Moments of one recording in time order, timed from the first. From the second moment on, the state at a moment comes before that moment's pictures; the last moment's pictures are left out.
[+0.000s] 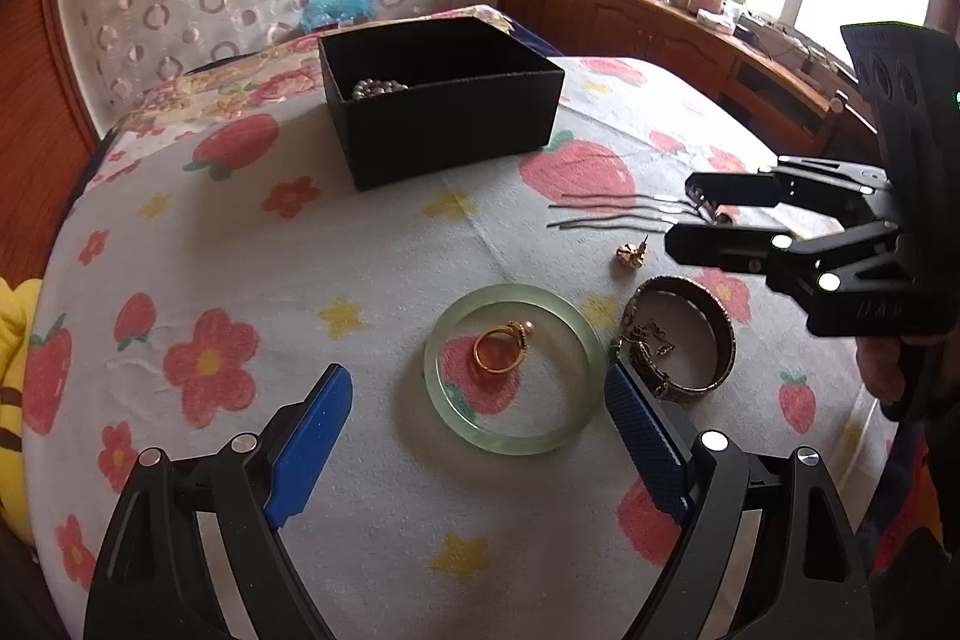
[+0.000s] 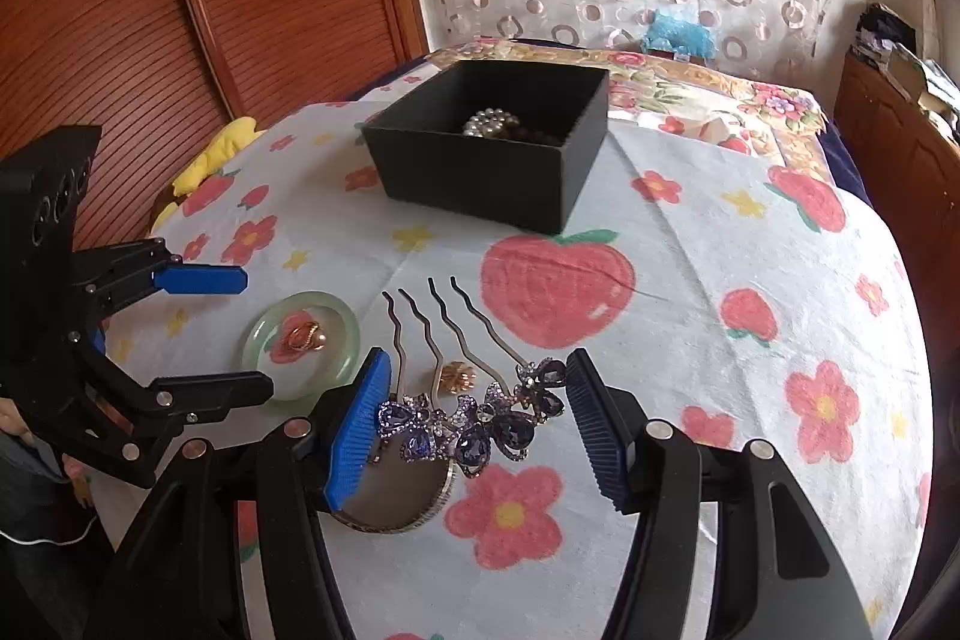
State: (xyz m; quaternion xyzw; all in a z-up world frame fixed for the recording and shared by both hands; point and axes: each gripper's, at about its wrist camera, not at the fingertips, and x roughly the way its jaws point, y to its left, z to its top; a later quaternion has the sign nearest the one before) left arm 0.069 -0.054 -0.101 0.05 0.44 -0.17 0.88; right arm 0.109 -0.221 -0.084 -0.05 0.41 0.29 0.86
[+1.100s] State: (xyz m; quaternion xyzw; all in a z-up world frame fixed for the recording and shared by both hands) left arm 0.068 -0.055 -0.099 0.05 0.42 -0.17 0.89; right arm 0.109 -0.221 -0.080 -0.05 0.40 0.29 0.86
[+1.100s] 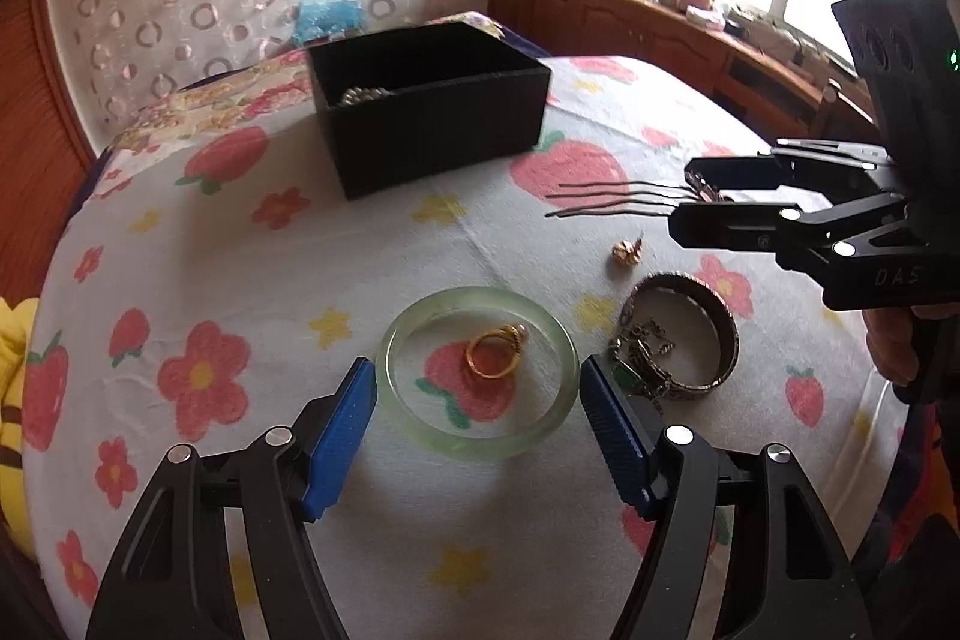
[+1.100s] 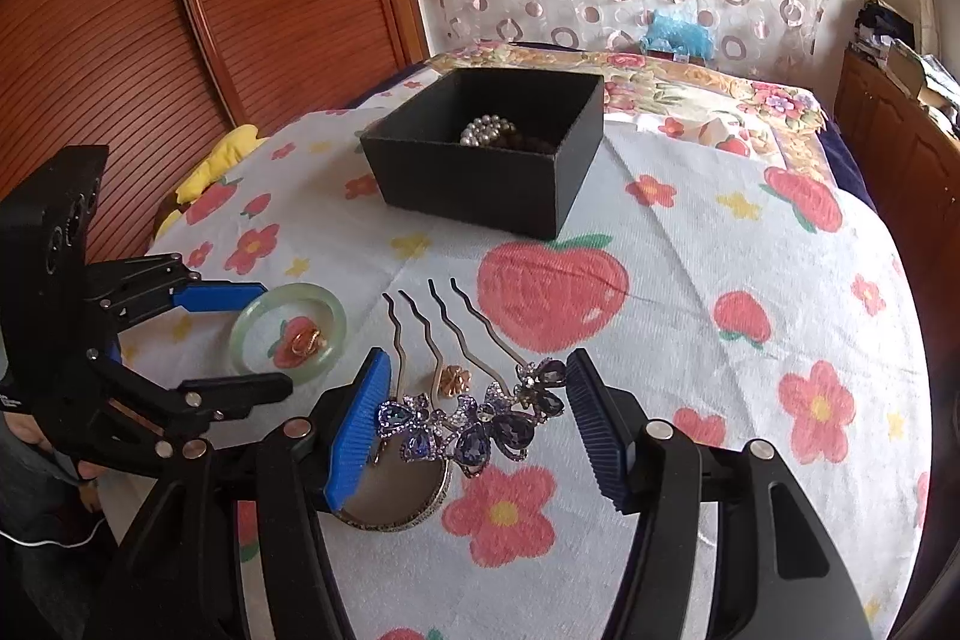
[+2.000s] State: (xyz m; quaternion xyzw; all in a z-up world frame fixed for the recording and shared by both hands) left arm 0.099 -0.012 -0.043 0.02 0.35 -0.14 0.93; right arm 0.164 -0.202 -0.016 -0.06 0.35 0.29 0.89
